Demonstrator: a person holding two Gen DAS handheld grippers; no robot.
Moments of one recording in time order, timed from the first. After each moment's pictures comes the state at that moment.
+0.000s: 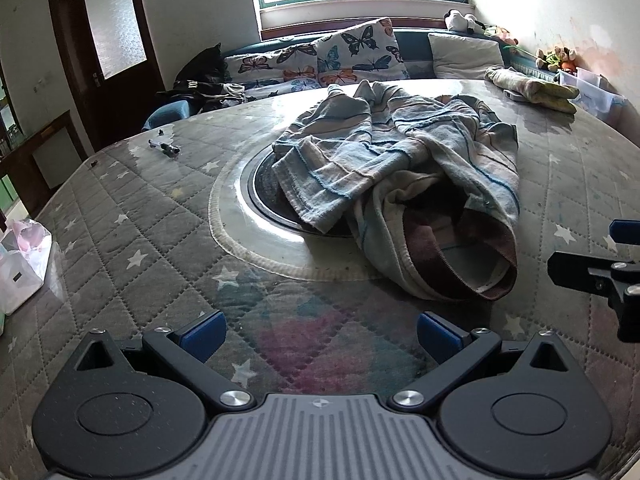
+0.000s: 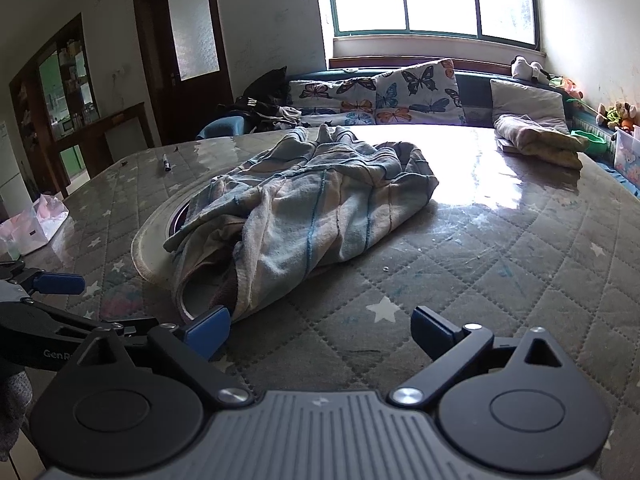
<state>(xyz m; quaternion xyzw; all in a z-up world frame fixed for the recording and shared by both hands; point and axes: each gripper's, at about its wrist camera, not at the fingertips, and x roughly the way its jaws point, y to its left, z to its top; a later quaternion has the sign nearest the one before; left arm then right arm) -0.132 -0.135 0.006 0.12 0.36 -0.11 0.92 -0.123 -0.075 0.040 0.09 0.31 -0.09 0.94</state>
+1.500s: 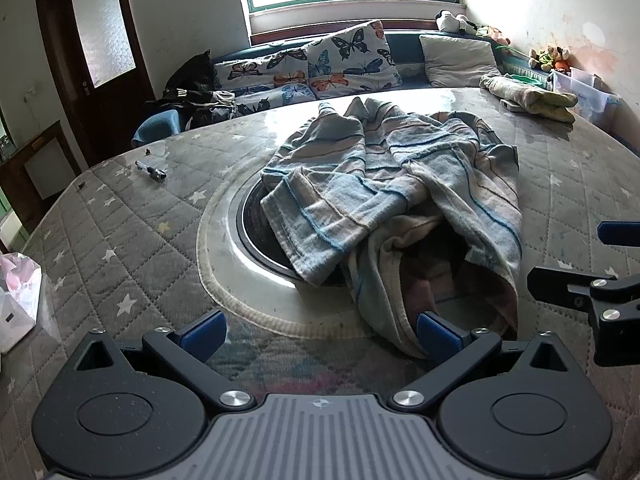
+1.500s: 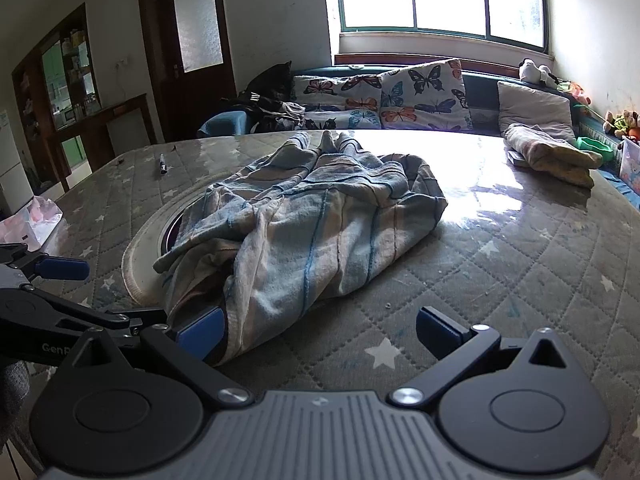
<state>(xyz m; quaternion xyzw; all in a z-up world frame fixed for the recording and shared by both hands) -0.101 -0.148 0.023 0.12 0.36 -0.13 0.92 -0.091 -0.085 0.051 0.08 0.32 -0.08 0.94</state>
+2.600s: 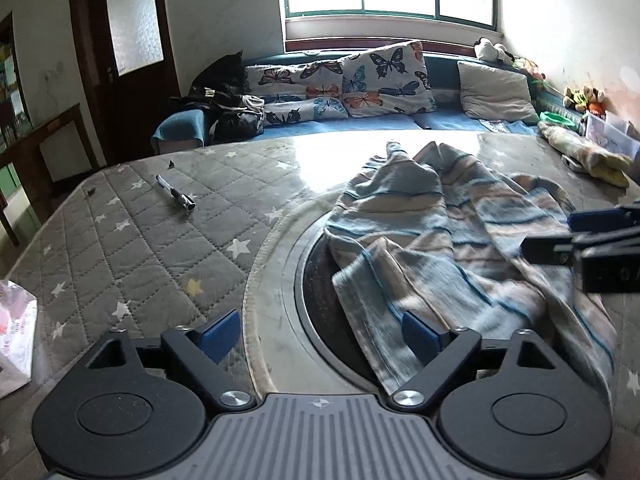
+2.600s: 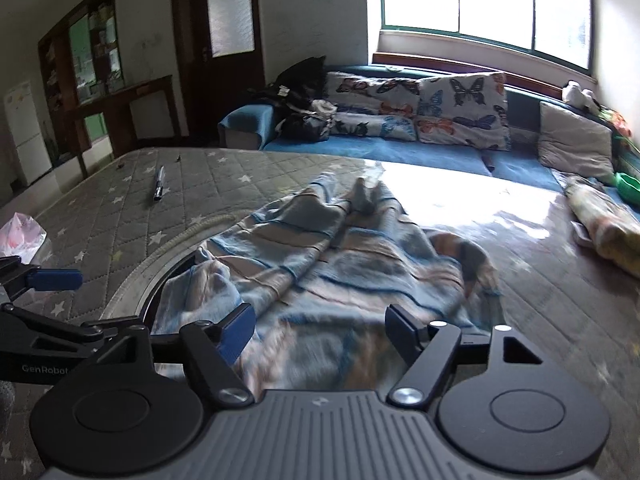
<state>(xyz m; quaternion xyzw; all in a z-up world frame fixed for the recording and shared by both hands) 0.002 -0.114 0.032 0.07 0.35 -0.10 0.93 0.051 -0.104 0.071 0.03 0.34 -0.03 0.94</state>
